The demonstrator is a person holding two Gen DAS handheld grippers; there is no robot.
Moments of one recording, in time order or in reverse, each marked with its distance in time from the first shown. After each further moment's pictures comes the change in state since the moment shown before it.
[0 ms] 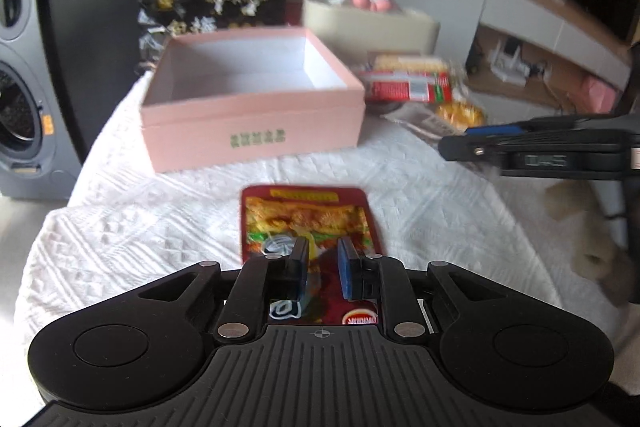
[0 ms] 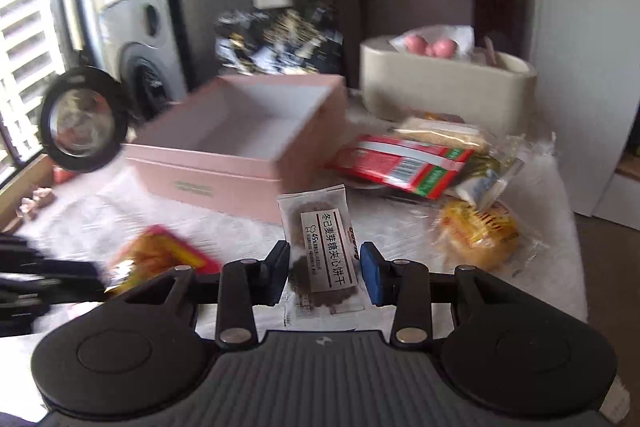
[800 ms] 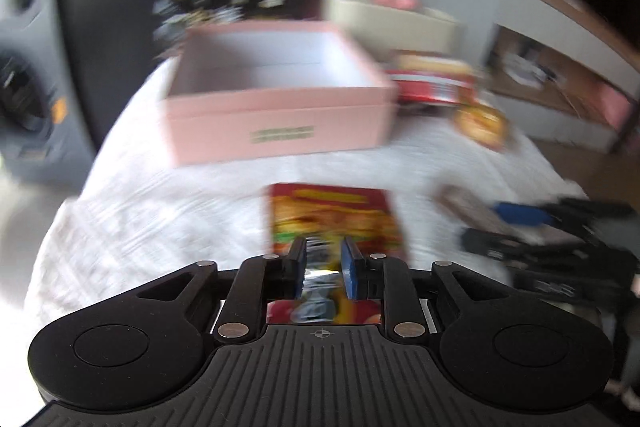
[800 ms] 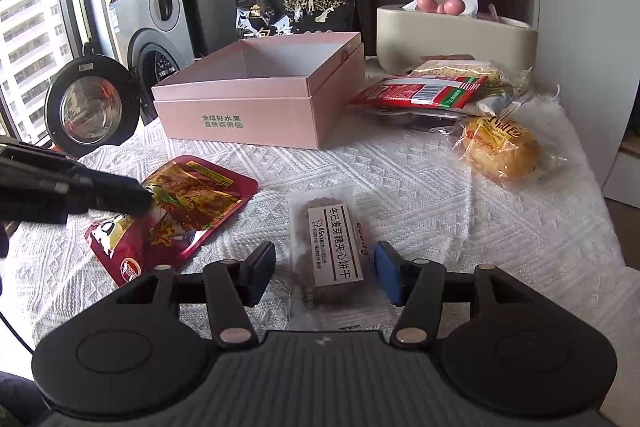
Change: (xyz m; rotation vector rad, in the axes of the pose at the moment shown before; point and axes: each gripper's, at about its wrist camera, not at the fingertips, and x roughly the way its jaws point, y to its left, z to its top) left arm -0.001 0.026 0.002 -0.107 0.012 0.032; right arm 0.001 0.018 -0.061 0.017 0.009 -0.012
